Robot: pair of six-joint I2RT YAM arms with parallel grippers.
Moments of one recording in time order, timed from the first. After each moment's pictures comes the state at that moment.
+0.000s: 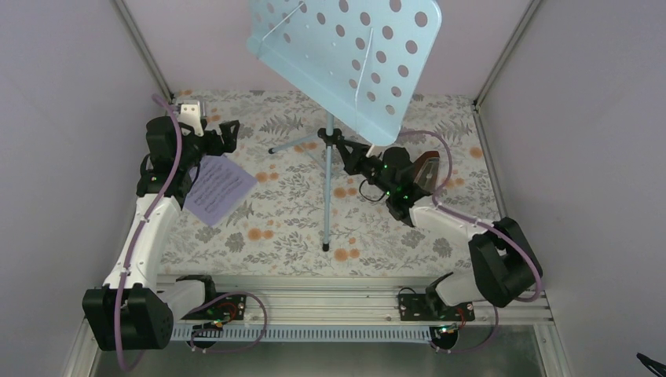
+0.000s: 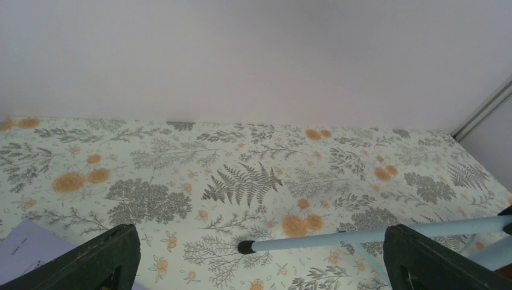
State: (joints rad) left arm 0.03 1.09 0.95 -0.16 0.35 -0.17; right arm 0.56 1.43 0.74 0.61 -0.19 0.78
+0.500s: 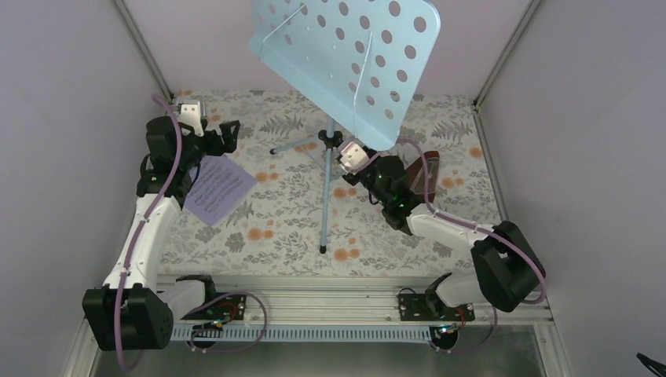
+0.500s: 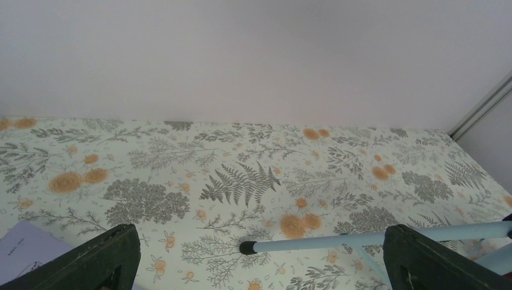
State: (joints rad) left arm 0.03 1.09 0.95 -0.16 0.35 -0.17; right arm 0.64 1.37 0.69 0.62 0.00 -0.40
